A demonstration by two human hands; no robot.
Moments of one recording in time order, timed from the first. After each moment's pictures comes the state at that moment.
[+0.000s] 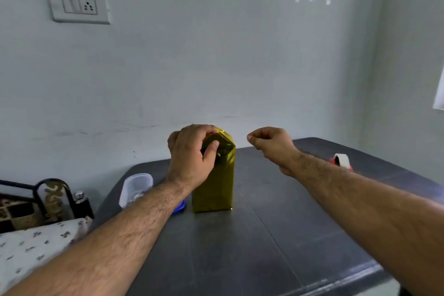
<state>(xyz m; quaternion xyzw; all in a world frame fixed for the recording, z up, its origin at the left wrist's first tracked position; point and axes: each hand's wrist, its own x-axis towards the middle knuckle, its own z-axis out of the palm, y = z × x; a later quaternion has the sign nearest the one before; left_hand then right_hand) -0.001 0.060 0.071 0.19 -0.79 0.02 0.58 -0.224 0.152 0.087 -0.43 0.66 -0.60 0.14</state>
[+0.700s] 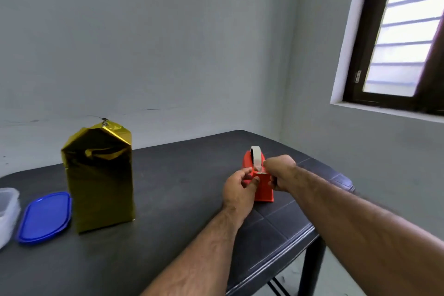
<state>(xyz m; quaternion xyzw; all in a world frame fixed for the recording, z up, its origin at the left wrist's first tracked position) -0.310 0.218 -0.070 0.19 -0.72 -0.55 0.38 -0.414 0.288 0.015 -0.05 0.83 -0.53 0.16</state>
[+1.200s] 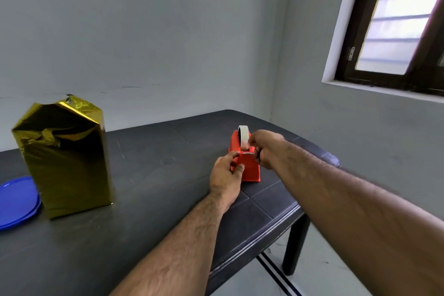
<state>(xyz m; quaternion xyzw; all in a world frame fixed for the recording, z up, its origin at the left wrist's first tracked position) -0.327 0.215 -0.086 0.23 -0.75 -0.50 0.36 -0.420 0.283 0.027 0.05 0.73 -0.65 0.21</state>
